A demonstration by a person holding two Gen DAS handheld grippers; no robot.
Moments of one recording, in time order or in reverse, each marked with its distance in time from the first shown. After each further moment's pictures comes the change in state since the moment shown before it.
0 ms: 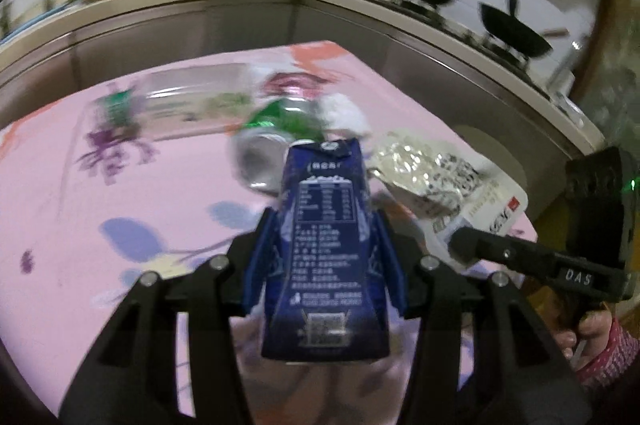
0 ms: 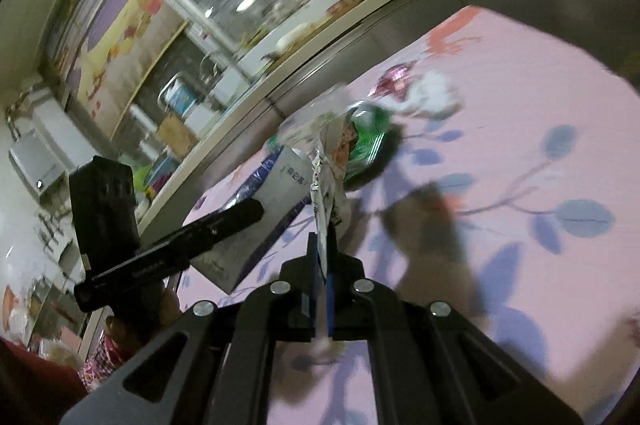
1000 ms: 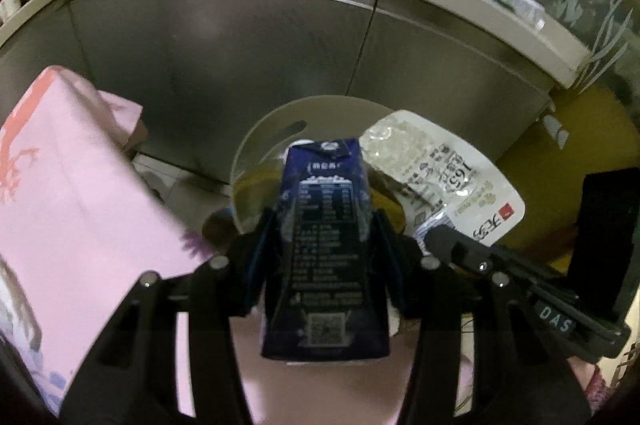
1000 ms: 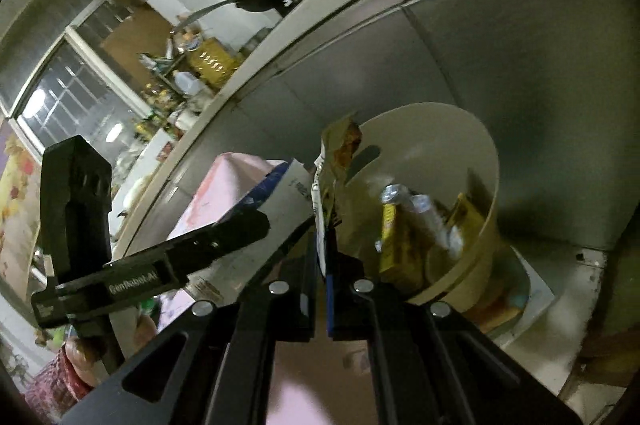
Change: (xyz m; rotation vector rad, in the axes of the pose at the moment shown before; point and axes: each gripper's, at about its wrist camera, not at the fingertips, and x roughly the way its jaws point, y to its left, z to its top) left arm 0.264 -0.280 0.102 0.340 0.290 -0.253; right arm -0.145 -0.231 0.048 0.342 -0.359 -0.426
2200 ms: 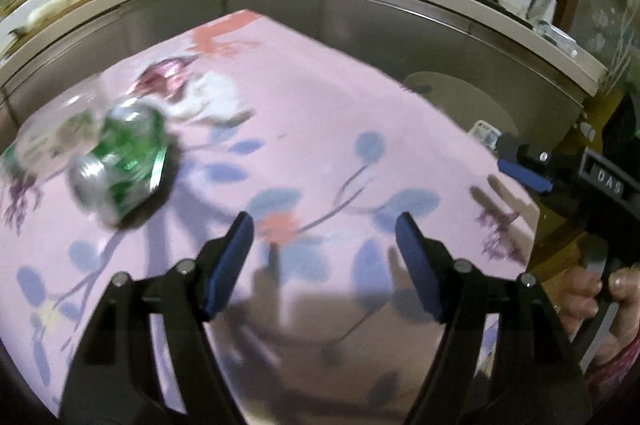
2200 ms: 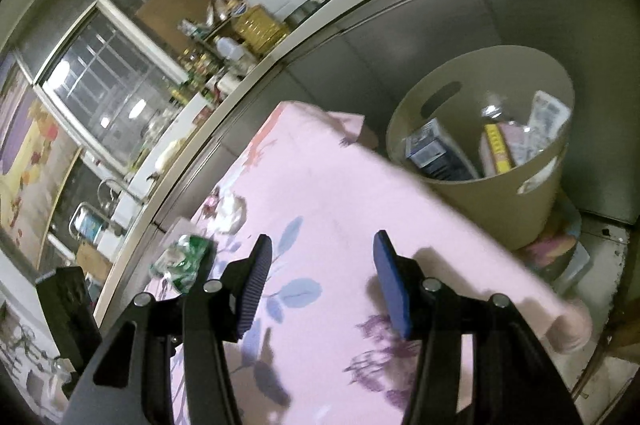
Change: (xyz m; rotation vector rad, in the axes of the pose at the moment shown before) left arm -0.169 0.084 -0.204 -0.210 -0.168 0.264; right arm -0.022 0.093 -0.088 -0.070 0.068 0.098
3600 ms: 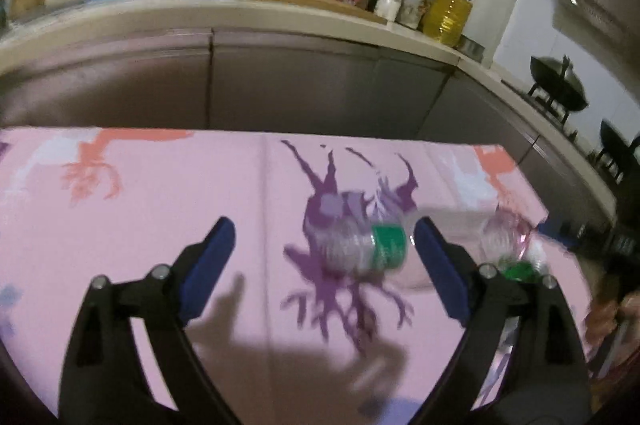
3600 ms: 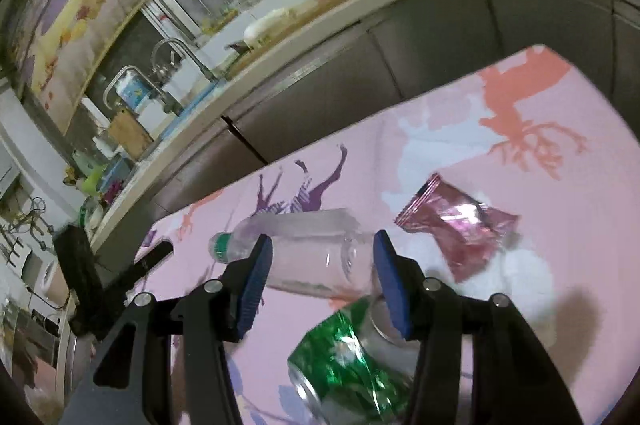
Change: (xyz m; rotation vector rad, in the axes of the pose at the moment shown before) left arm -0.079 0.376 0.030 -0.491 -0.214 0.210; right arm 0.253 0.265 0.016 -0.359 0.404 0.190
